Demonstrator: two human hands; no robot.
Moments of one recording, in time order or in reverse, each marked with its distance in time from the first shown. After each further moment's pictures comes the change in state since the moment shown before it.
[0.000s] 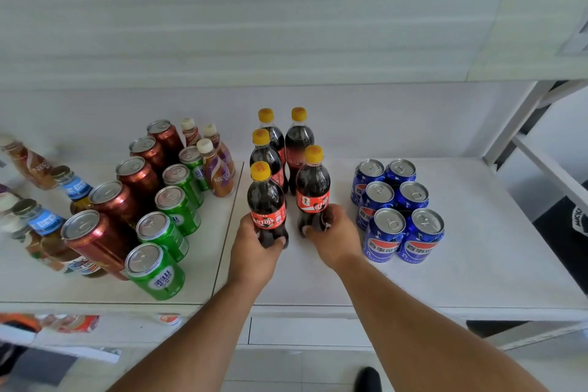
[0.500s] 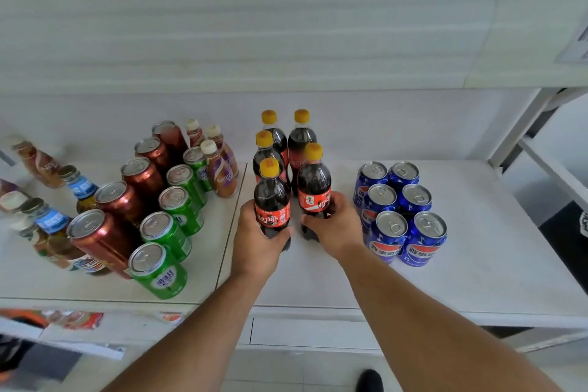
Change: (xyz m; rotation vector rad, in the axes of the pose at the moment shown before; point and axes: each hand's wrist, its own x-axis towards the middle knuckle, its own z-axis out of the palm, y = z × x) left_hand 0.004 0.020 -0.002 -0.050 0.065 0.080; right_hand 0.017 -0.014 -0.003 0.078 0.010 -0.030
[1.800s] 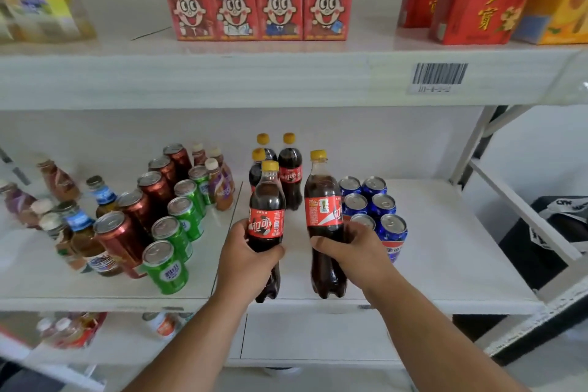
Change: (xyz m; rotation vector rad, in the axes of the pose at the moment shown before) left_hand -0.092 0.074 -0.049 -0.069 -0.064 -0.090; right_hand -0.137 -0.048 -0.090 0.166 -0.134 -0.032
